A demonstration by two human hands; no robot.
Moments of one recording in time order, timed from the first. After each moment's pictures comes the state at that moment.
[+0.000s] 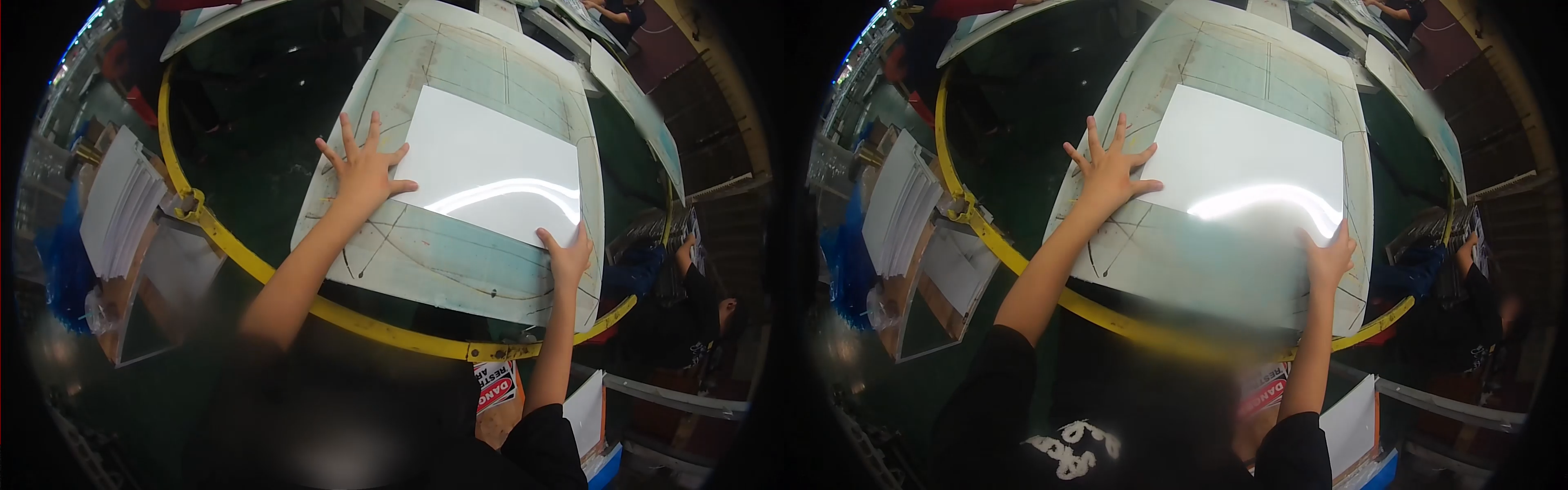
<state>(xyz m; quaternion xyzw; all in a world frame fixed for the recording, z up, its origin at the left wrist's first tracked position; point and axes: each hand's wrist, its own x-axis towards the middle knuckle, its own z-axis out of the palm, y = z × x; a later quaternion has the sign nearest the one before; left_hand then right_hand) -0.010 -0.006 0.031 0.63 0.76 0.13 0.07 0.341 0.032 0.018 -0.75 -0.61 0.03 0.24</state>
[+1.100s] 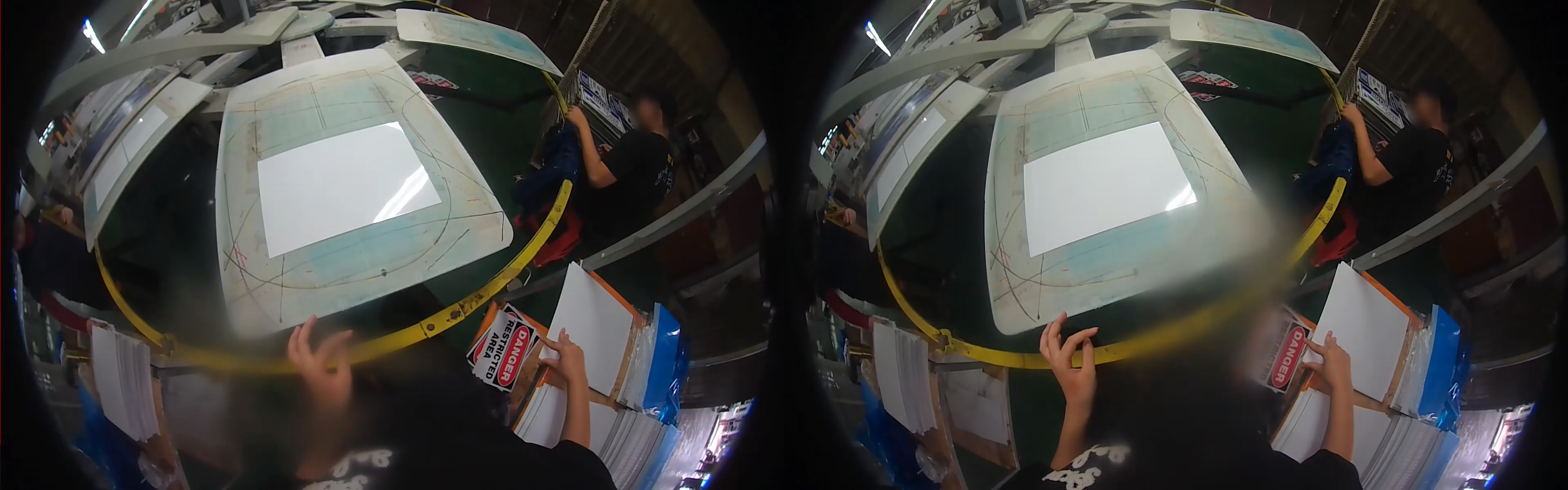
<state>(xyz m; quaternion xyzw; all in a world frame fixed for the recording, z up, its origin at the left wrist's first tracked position) 0.111 -0.224 0.060 0.61 0.65 0.41 0.18 0.574 -0.344 -0.014 -0.80 -0.59 0.11 -0.04</state>
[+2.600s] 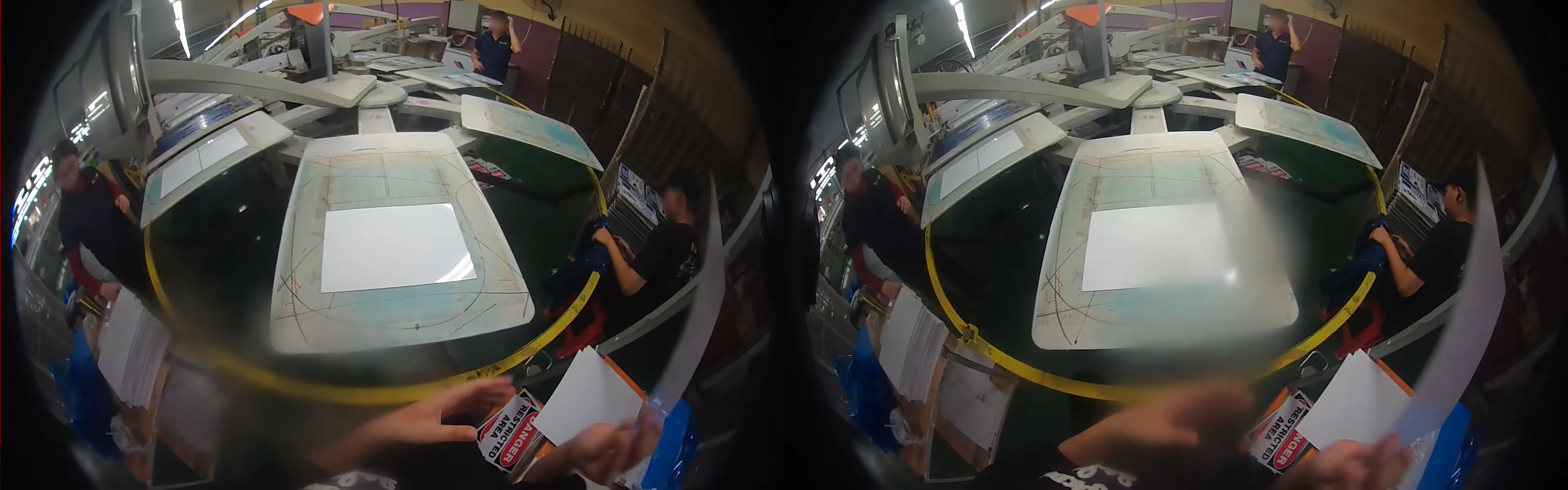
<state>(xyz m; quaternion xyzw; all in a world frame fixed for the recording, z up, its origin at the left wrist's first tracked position) 0.182 -0.221 0.152 0.46 0.03 0.24 0.85 0.424 -0.303 0.198 -0.43 -0.52 -0.60 0.43</state>
